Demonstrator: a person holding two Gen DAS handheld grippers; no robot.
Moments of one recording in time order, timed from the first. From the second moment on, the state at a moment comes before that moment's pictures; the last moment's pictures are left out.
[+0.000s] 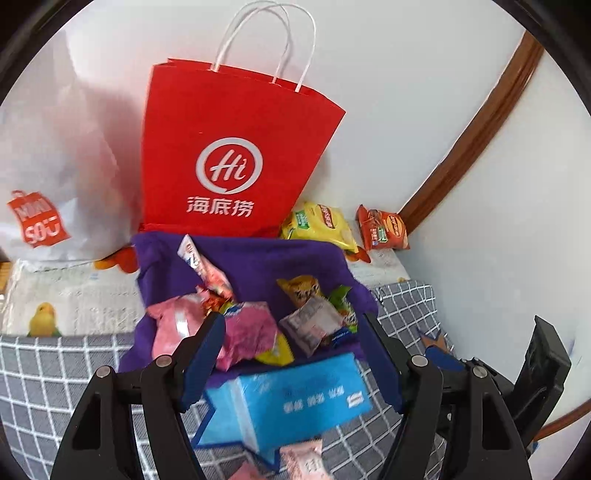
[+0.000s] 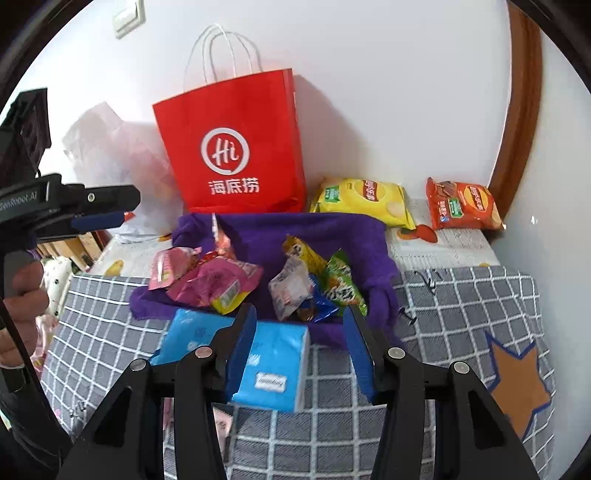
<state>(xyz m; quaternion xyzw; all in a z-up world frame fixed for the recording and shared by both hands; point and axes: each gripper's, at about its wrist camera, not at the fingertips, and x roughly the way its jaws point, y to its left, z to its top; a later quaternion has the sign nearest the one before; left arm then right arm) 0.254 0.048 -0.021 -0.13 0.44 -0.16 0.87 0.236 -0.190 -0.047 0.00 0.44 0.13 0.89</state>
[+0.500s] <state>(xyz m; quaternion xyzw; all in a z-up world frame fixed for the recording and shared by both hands) 0.174 0.087 -0.056 -0.14 0.46 -0.10 0.87 0.188 -0.177 -0.073 0.01 0.48 0.15 0.87</state>
